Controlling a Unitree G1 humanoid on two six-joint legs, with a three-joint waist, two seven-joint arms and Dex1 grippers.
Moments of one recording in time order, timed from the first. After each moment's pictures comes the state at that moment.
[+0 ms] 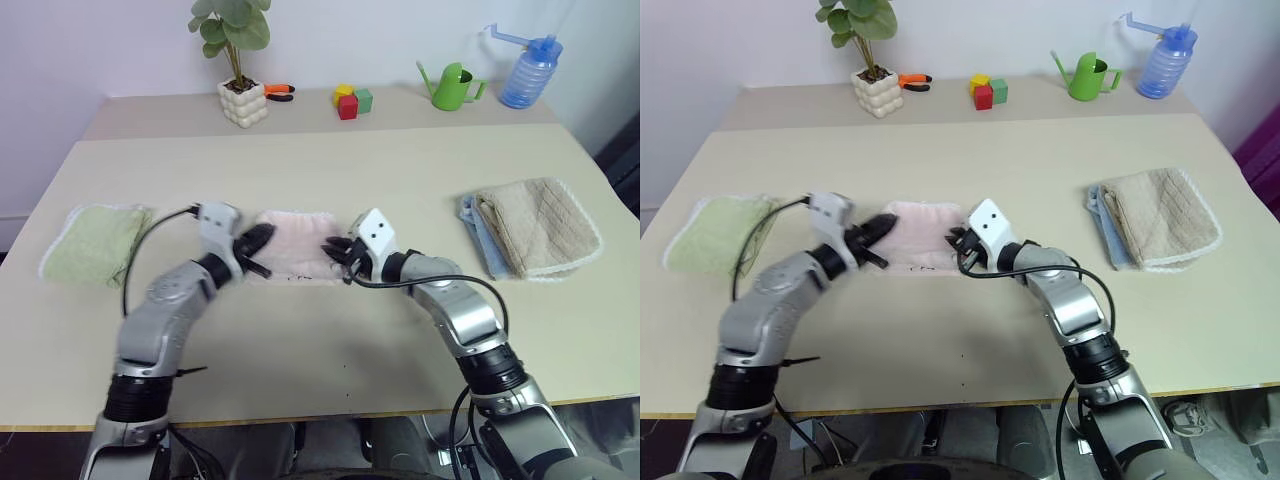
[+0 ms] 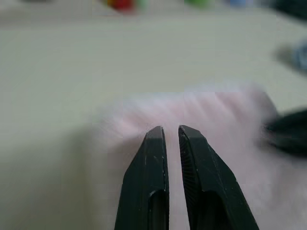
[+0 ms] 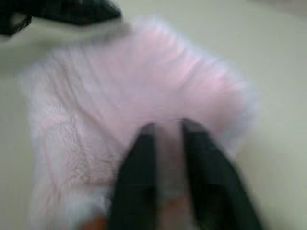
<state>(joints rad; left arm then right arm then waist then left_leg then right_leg) -0.29 0.39 0.17 -0.26 -0.50 0.64 -0.39 -0.43 -0.36 0.21 -0.14 0.17 0.49 0.67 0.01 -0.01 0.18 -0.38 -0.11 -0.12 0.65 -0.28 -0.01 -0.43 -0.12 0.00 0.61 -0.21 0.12</state>
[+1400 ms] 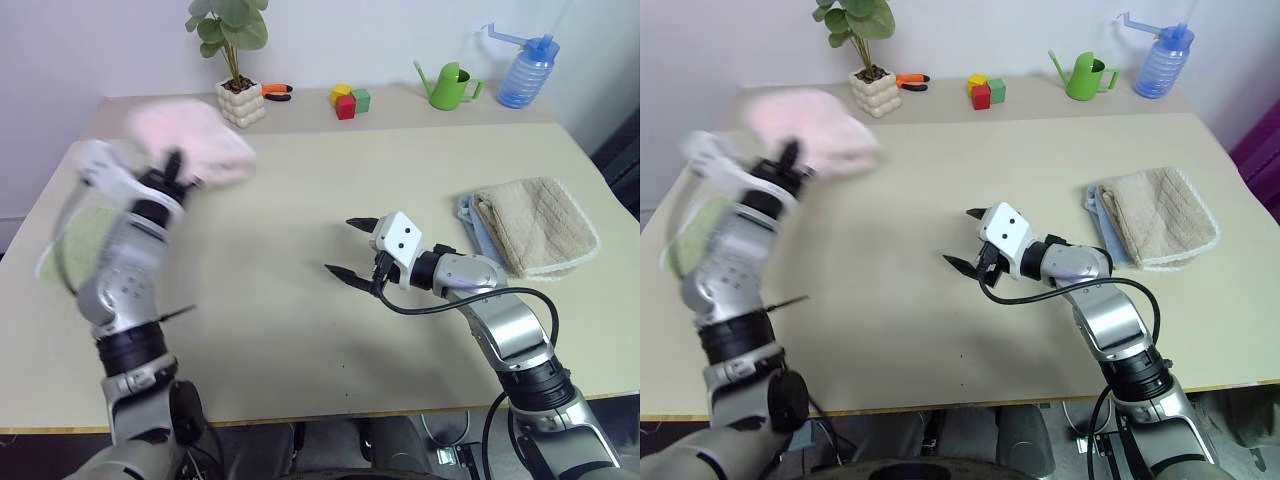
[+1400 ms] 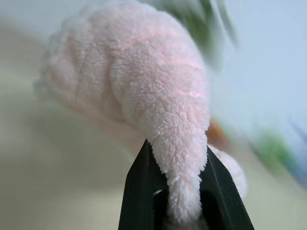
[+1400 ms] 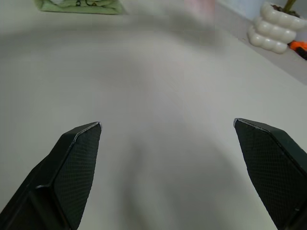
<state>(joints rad) -0.62 0.29 0.63 -0.01 -0.63 0.46 0.06 -0.38 -0.48 0.22 -0.28 0.15 0.39 0.73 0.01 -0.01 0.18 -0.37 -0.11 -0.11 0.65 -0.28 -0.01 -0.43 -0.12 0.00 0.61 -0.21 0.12</state>
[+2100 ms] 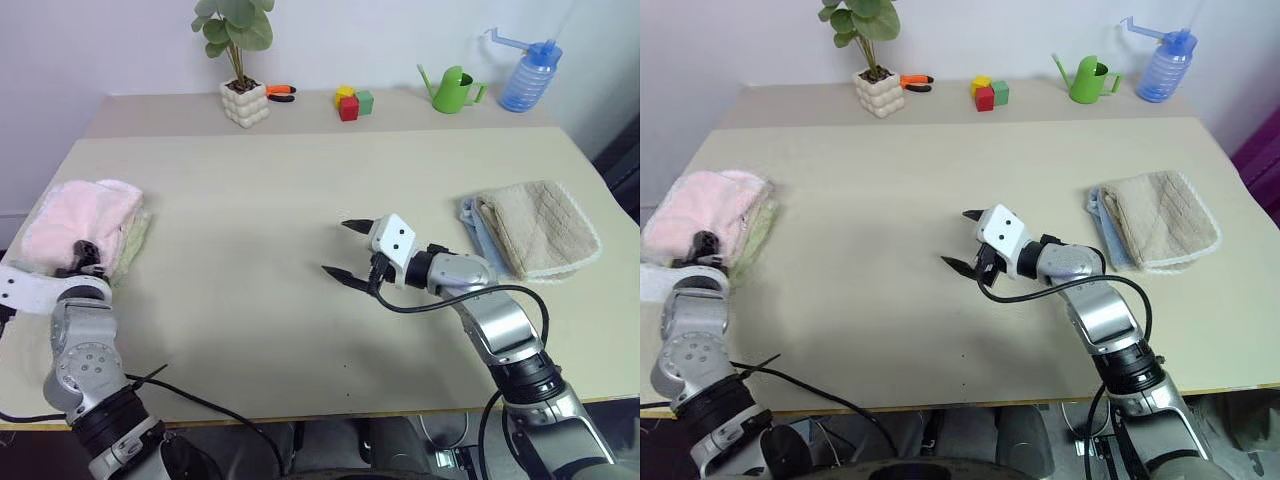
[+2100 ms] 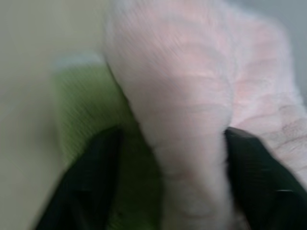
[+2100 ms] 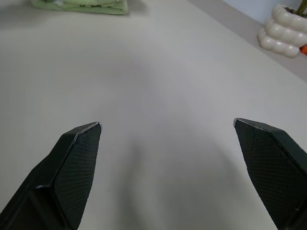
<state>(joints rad) -0.28 0.15 0.81 -0.18 -0.77 0.46 0.40 -0.41 -0.45 0.23 -0.18 0.14 0.32 0.76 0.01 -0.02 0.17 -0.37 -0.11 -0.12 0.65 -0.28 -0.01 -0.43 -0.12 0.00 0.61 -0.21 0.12</state>
